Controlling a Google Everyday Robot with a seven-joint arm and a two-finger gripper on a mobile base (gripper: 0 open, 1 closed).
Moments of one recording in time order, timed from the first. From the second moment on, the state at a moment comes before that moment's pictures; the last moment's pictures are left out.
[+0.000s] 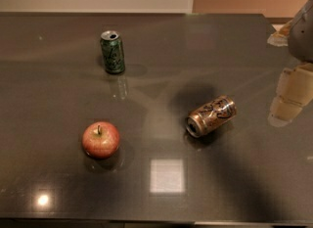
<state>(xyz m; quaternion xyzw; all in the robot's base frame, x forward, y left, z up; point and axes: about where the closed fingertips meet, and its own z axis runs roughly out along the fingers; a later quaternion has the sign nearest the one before) 0.438 -0.217 0.976 -0.60 0.78 -0.03 0.16</state>
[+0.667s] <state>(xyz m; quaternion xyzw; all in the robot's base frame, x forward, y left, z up) 0.442 -0.208 0.973 -0.63 0.76 -0.03 0.16</state>
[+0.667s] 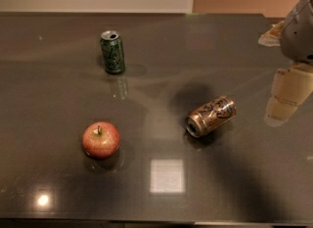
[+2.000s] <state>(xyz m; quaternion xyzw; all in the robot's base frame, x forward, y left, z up) 0.452 -0.139 0.906 -0.81 0.57 0.05 0.11</state>
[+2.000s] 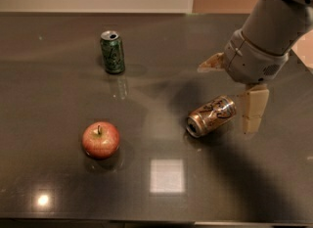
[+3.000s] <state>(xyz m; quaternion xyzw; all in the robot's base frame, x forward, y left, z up) 0.445 -0.122 0.857 -0.87 0.49 0.05 0.07</state>
